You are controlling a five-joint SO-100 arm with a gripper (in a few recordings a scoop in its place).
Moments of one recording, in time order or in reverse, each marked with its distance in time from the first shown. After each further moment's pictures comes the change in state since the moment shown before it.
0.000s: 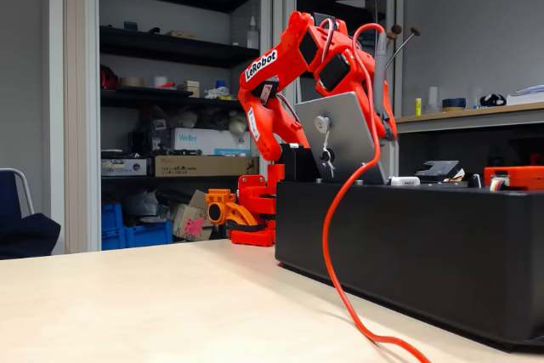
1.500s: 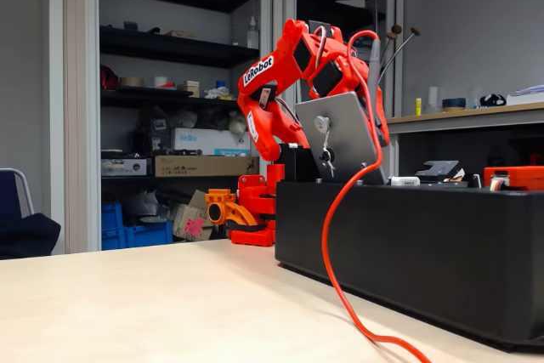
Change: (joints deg) arm 1.6 3.9 4.9 -1.9 -0.9
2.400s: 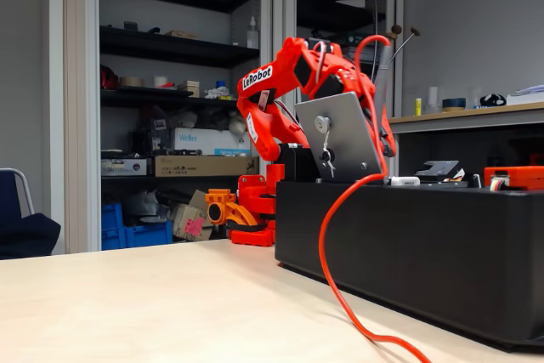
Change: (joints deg) arm 1.0 2.3 11.8 -14.4 0.8
